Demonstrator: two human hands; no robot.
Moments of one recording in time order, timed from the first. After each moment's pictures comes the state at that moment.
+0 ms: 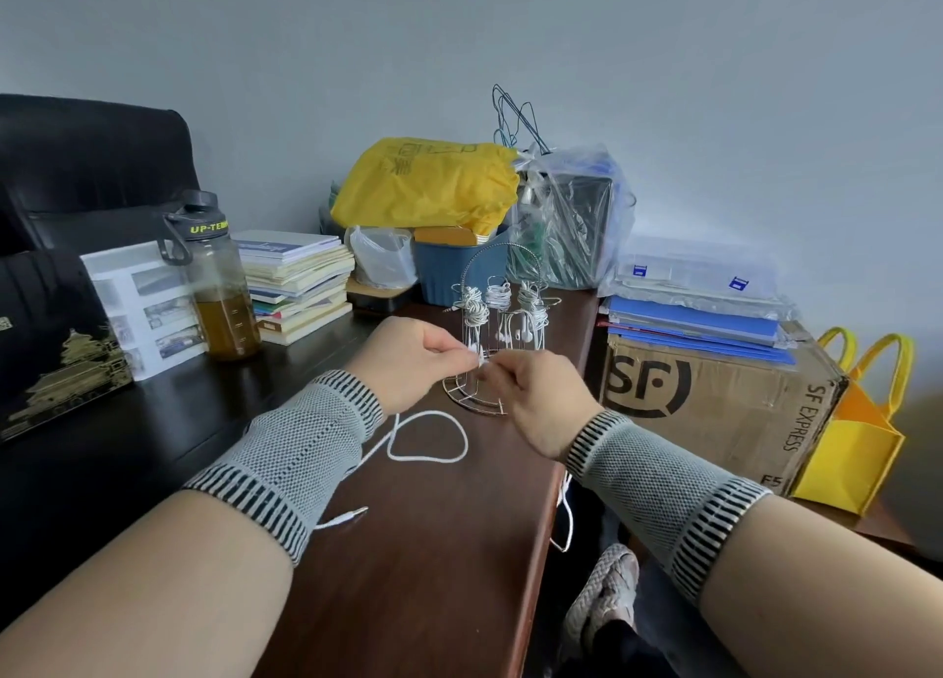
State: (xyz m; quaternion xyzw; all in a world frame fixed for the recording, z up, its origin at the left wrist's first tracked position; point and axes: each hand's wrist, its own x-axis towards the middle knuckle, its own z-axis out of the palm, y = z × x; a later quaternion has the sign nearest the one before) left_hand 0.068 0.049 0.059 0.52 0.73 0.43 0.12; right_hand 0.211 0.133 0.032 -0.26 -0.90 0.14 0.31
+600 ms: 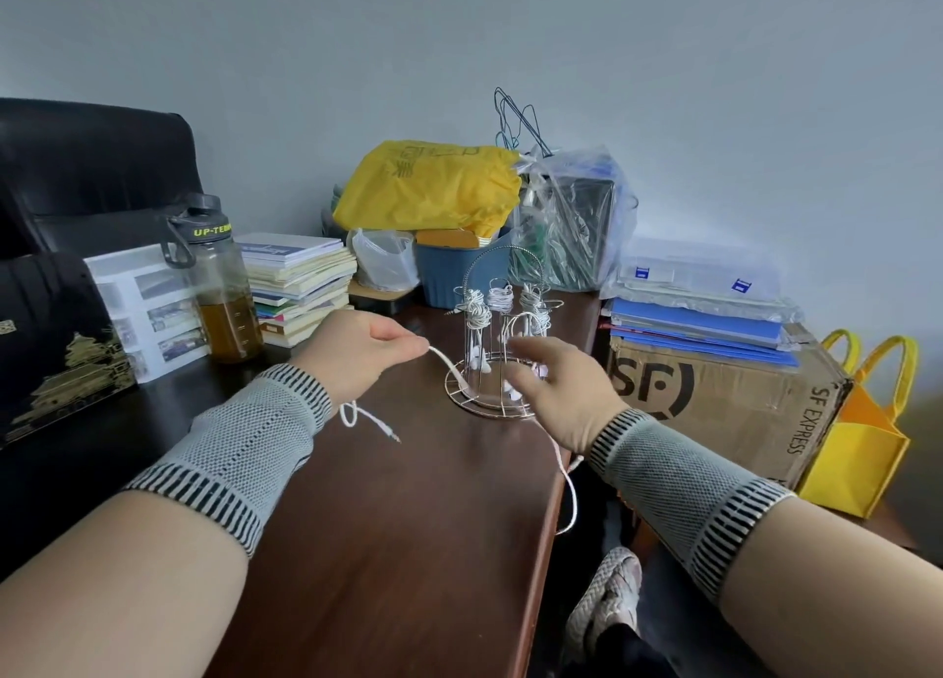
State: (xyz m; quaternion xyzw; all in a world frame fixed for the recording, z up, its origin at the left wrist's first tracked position) left_hand 0.034 0.029 0.067 0.46 0.76 0.45 0.10; right_hand 0.222 0.138 0.041 -0.32 -0.87 0.22 0.31
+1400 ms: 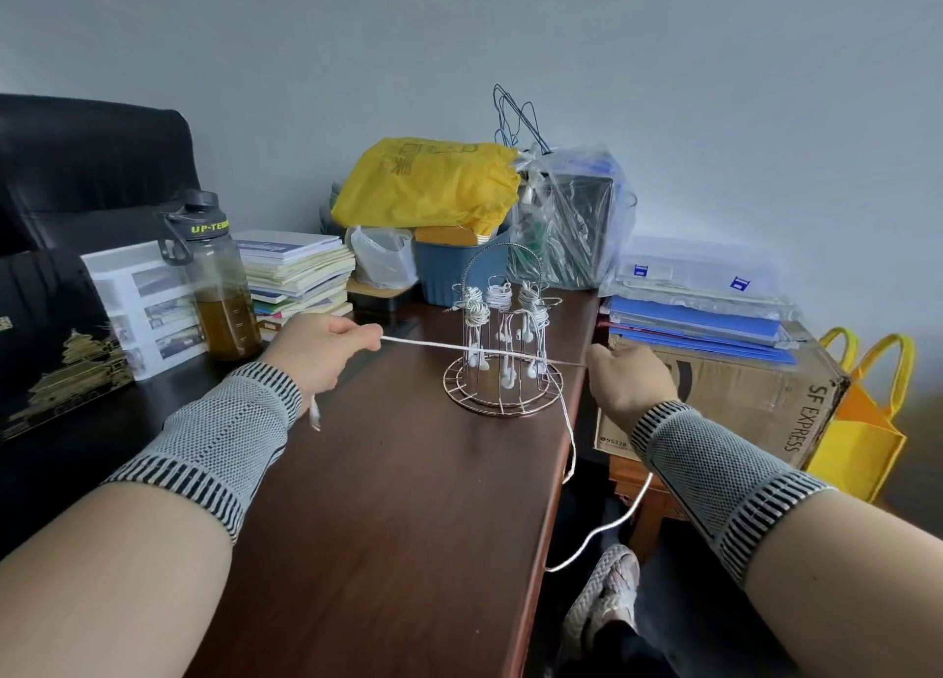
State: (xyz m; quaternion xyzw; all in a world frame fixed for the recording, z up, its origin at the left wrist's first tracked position) left_hand -0.001 0.030 0.056 0.37 0.75 0.53 0.16; right_hand 0.250 0.175 0.040 -0.53 -0.75 0.26 0.30
